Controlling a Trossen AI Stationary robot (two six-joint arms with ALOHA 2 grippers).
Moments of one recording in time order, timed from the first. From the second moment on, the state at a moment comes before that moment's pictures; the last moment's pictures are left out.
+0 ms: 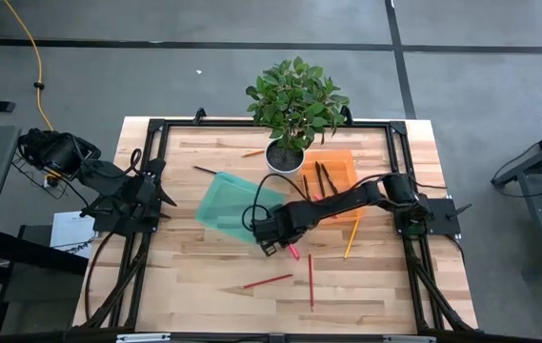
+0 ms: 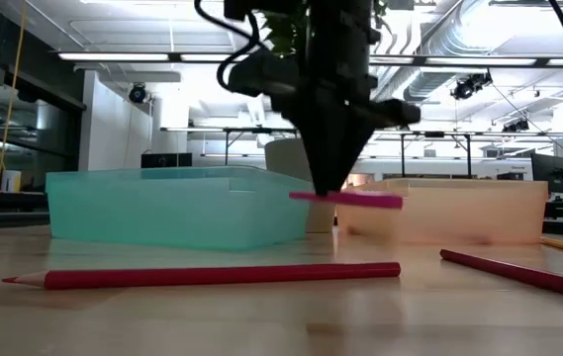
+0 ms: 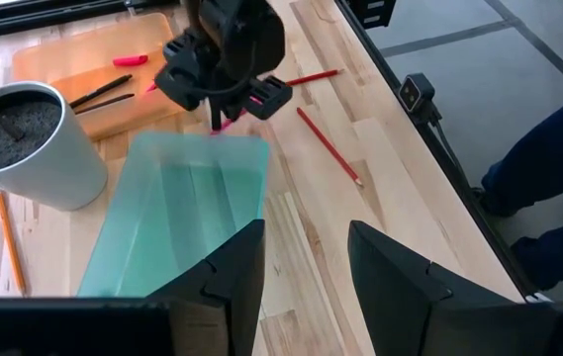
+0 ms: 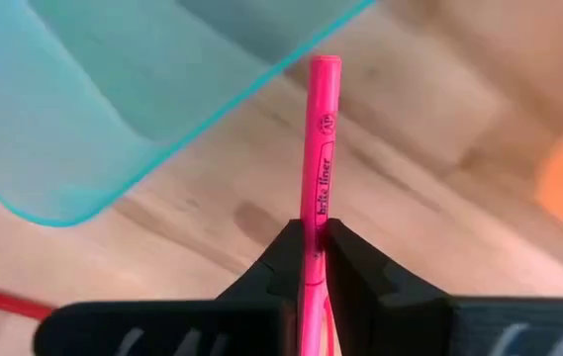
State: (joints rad) left arm -0.39 0.81 1.27 -1.18 -0.16 -0.11; right arm 0.22 2.16 1.78 -1.08 0.05 1.20
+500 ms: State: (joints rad) left arm -0.39 0.81 1.27 -1.18 -0.16 -0.11; right arm 0.21 2.16 1.89 -1.45 0.14 1.22
